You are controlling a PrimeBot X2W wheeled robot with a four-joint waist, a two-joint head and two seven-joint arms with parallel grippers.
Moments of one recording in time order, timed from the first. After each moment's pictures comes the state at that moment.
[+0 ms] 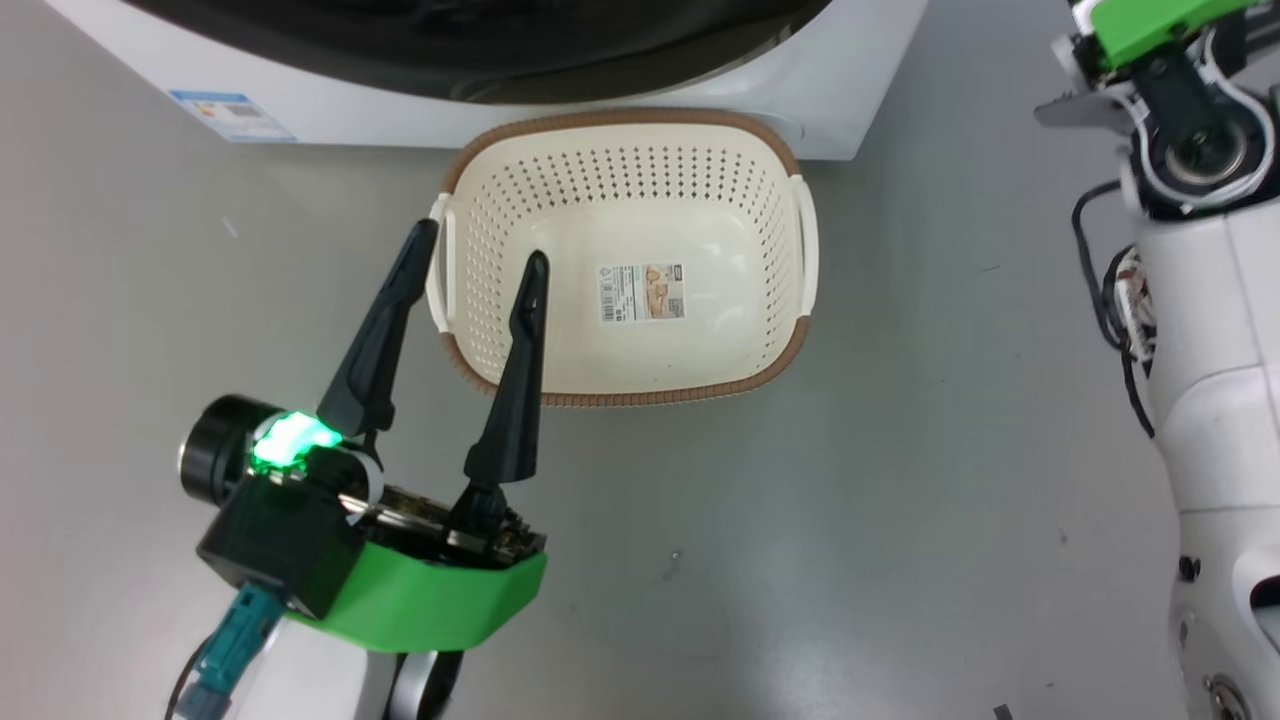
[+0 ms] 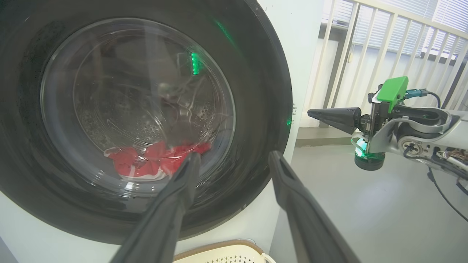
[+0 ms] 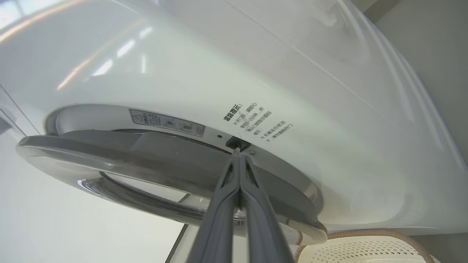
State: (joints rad) left arm -0.39 0.06 -0.27 -0.10 -0.21 0.00 -0.26; right arm -1.04 -0.07 -0.02 0.64 1.16 0.12 0.24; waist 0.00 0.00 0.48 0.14
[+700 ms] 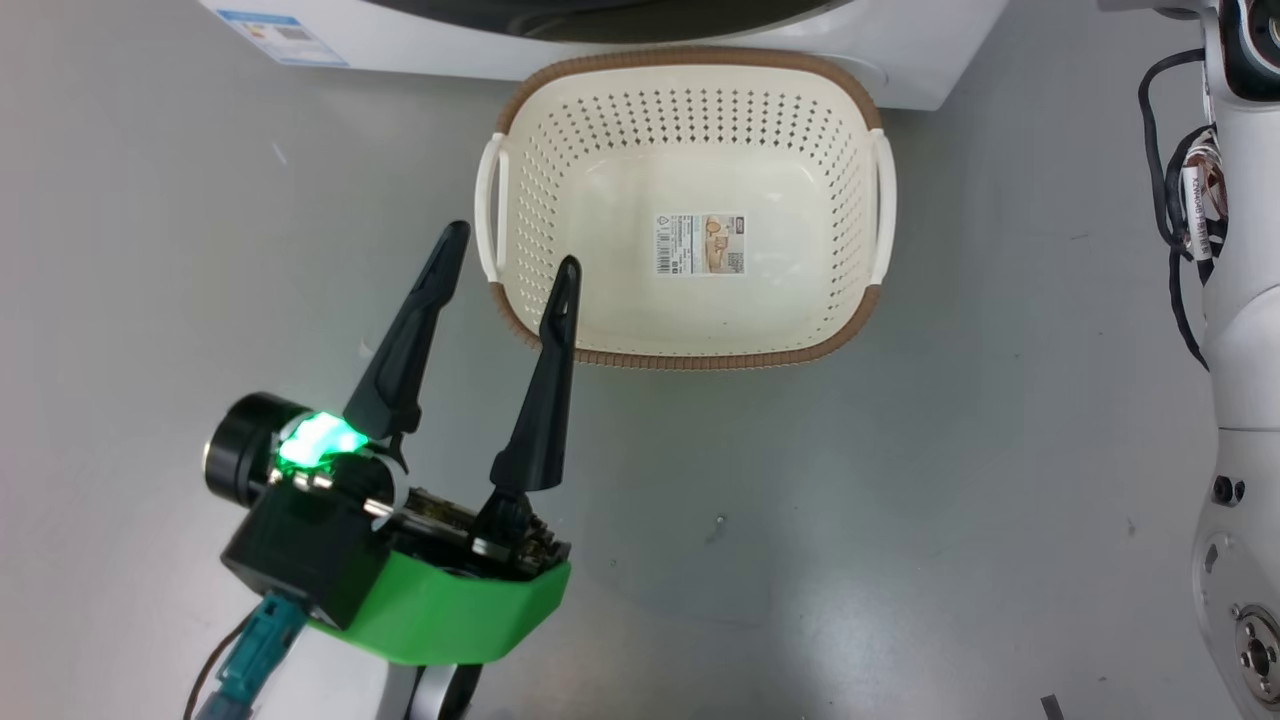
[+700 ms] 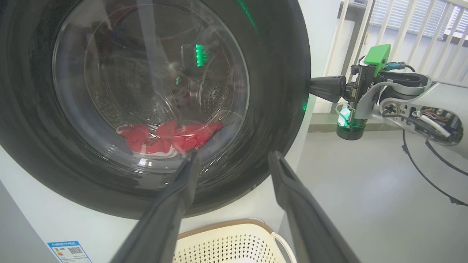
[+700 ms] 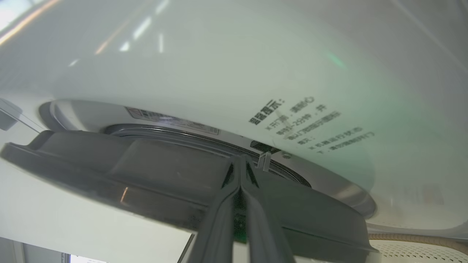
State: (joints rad) left arm -0.39 0.05 -0.31 -0.12 -0.21 0.01 -0.26; right arm -1.20 -0.07 -0.08 0.64 1.19 0.12 0.44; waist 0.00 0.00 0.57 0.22
